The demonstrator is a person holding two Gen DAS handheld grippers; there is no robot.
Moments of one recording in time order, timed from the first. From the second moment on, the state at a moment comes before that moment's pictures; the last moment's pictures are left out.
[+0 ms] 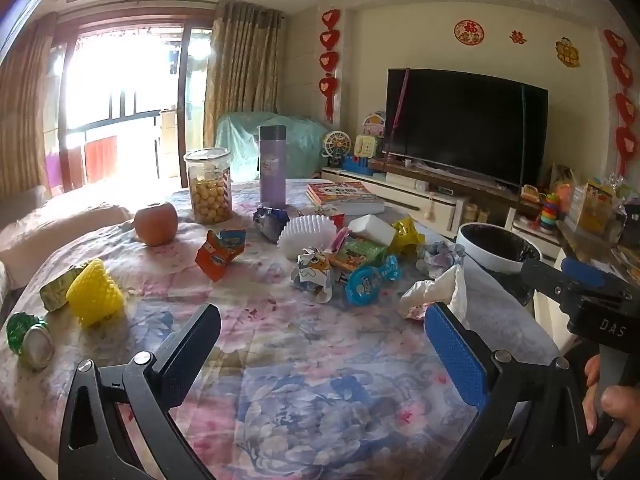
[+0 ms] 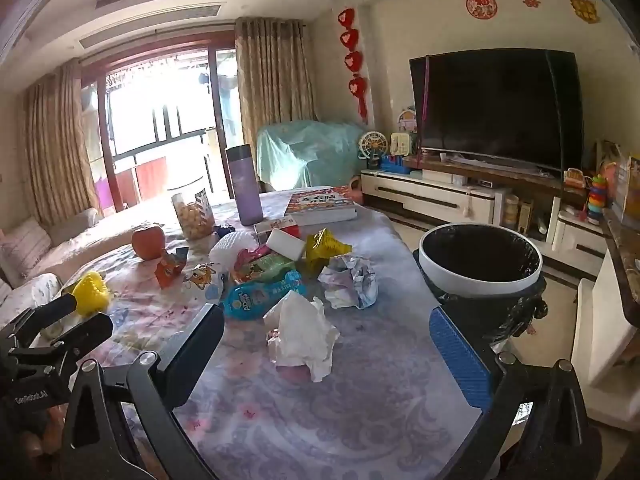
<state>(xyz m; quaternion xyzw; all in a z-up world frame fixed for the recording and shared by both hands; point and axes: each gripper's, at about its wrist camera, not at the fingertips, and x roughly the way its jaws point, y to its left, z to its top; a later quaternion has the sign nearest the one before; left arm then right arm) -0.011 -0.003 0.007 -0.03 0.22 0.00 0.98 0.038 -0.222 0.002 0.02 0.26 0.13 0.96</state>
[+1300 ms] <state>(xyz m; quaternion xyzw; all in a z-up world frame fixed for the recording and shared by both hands) -0.015 0.004 0.011 -0.04 0.21 0.00 0.98 0.025 -0.252 0.004 0.04 0.25 0.15 0.96</state>
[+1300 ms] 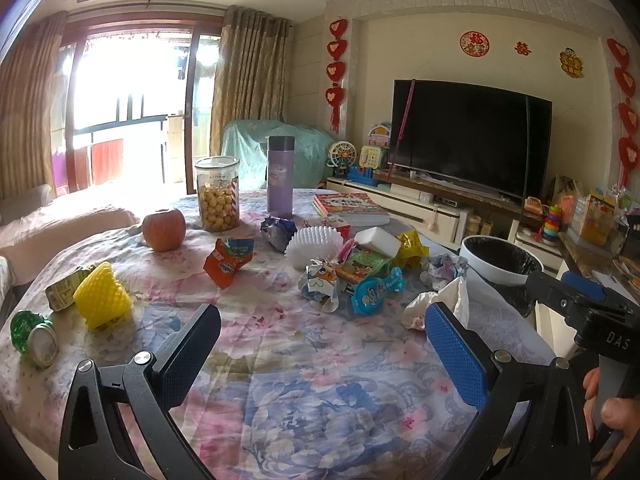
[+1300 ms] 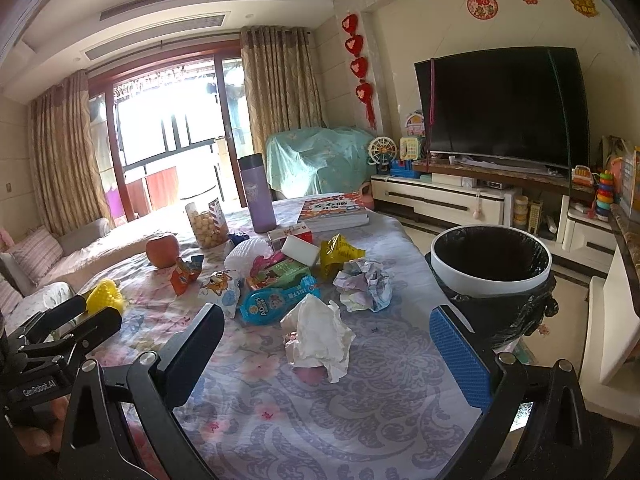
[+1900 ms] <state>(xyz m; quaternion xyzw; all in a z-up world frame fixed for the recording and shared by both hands) -0.013 0.007 0.007 -0.04 0.21 0.00 0.98 0.026 -0.254 0.001 0.04 0.25 0.16 0.95</state>
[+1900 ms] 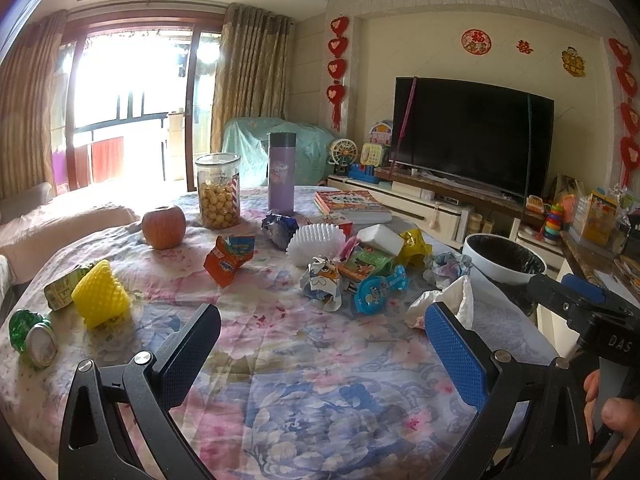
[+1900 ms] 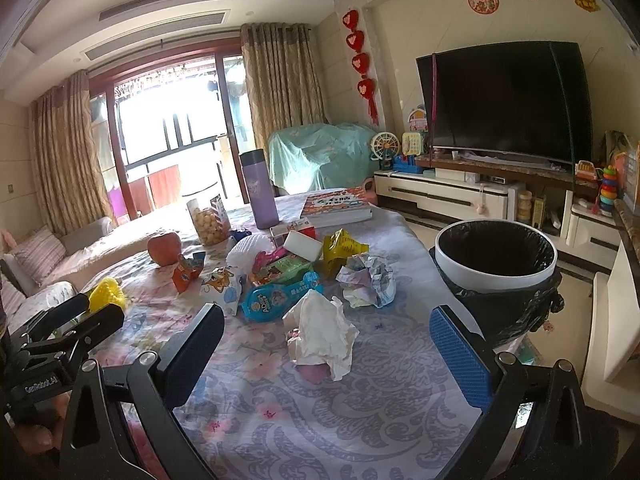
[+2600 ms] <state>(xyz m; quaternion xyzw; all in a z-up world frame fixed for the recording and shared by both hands) 0.045 0.015 -0.016 -0.04 0.27 0.00 0.96 0.048 -0.254 -0.026 0.06 0.31 0.18 0.93</state>
